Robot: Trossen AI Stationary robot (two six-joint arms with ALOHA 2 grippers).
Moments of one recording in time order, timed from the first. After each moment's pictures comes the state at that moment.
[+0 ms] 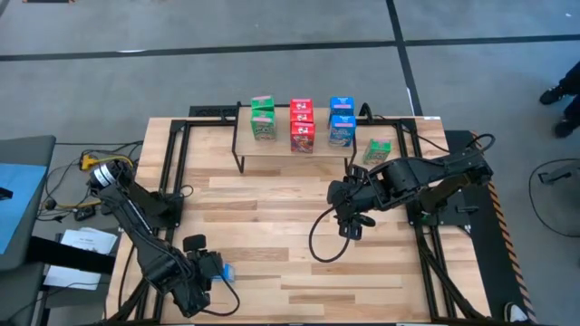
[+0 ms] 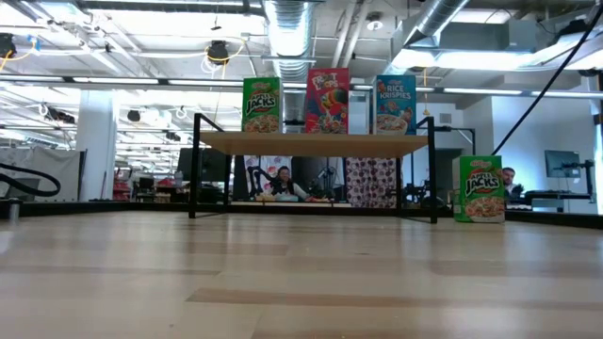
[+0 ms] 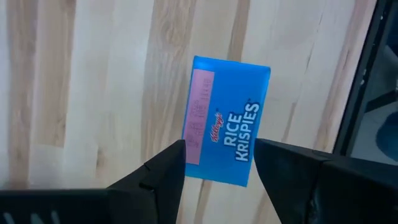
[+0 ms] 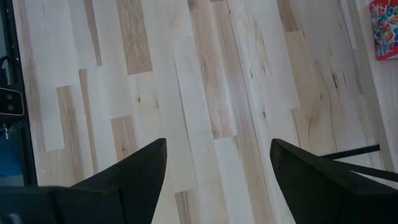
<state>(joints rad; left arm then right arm) -0.90 1.58 1.33 -1.12 -0.25 -1.08 0.32 1.59 1.80 -1.35 0.24 0.46</state>
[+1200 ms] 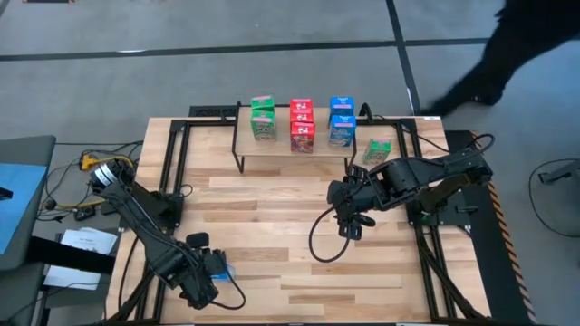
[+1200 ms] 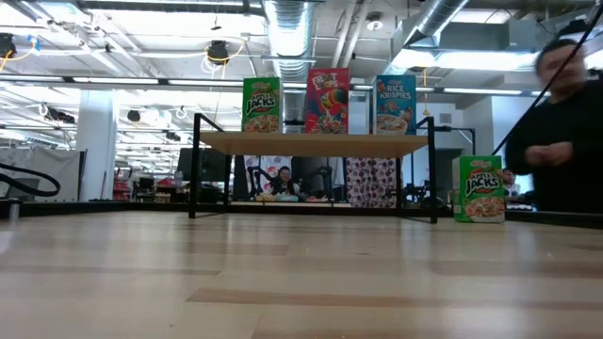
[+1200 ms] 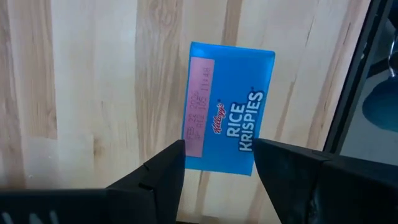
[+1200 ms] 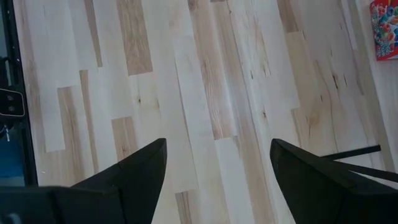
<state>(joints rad) -0.84 1.58 1.33 -1.14 -0.12 -0.99 0.32 1.59 1.80 -1.35 0.24 0.46</state>
